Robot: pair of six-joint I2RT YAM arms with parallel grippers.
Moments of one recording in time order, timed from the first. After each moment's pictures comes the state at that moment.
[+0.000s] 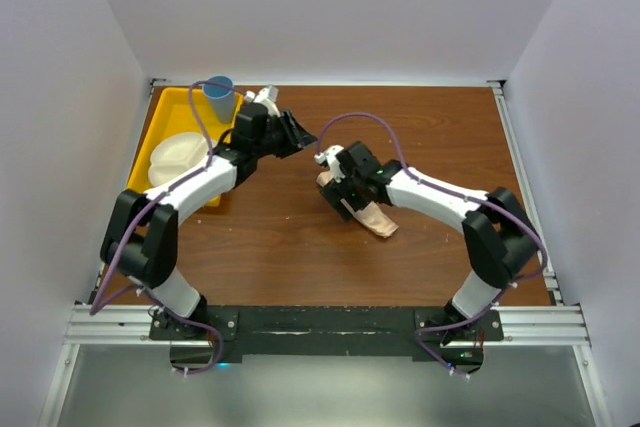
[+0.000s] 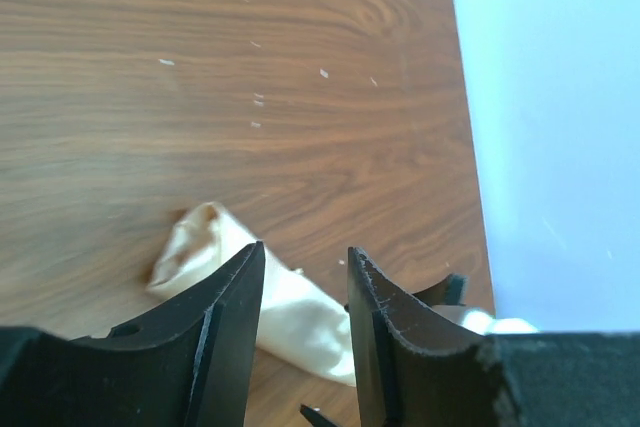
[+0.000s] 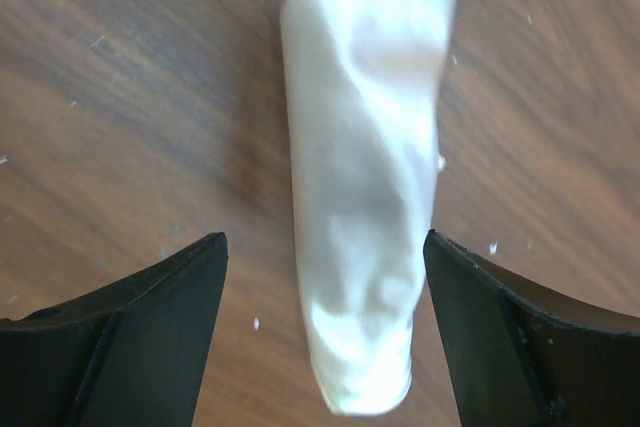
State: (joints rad) left arm -0.44 1.67 1.14 0.10 0.26 -0.79; right arm 0.68 1.63 1.11 -0.49 0.04 -0.08
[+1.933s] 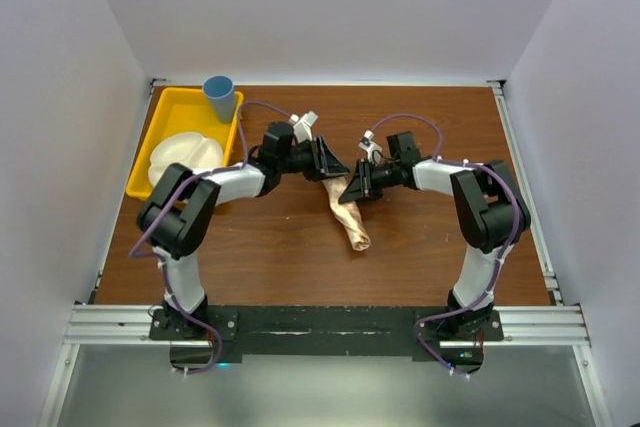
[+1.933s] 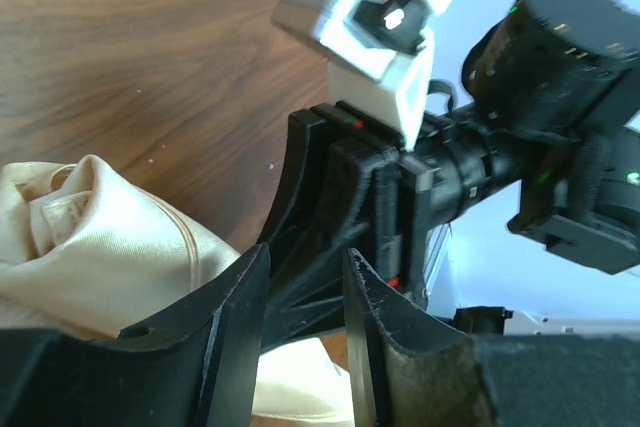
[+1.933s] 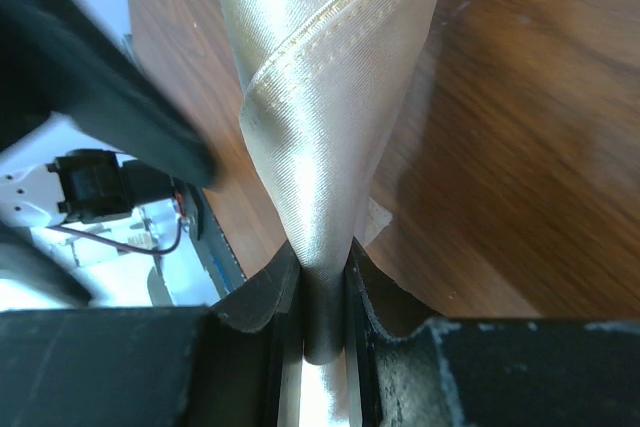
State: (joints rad) left arm -0.50 1.85 1.05 0.39 0.61 -0.88; right arm 0.33 1.88 1.03 -0.09 -0.89 0.45
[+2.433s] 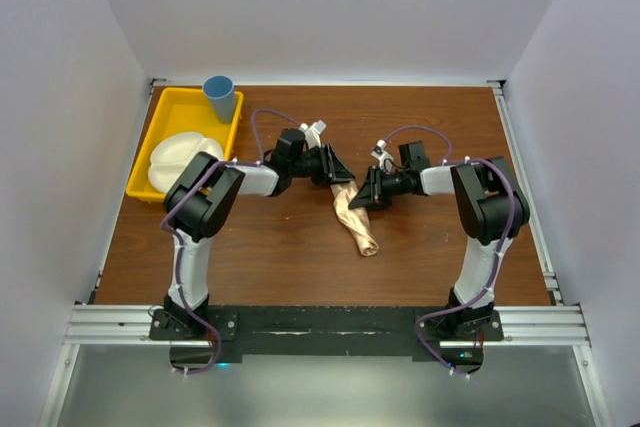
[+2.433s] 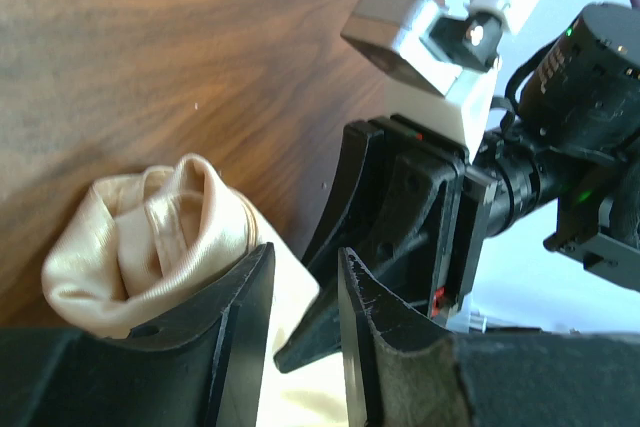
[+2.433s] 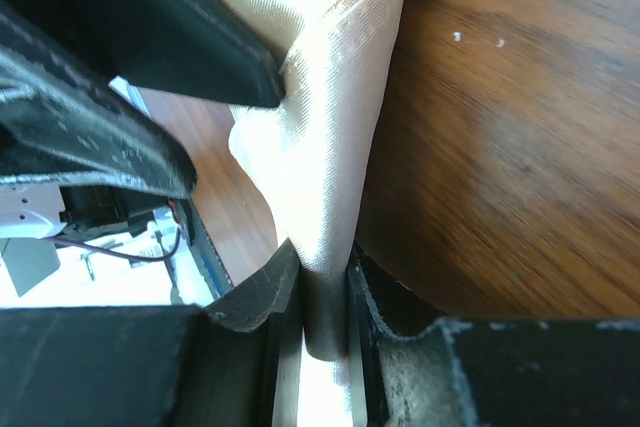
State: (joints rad) left arm -0.53 2.07 1.13 0.48 0.61 -0.91; right arm 0.25 1.94 0.94 0.00 -0.93 0.45
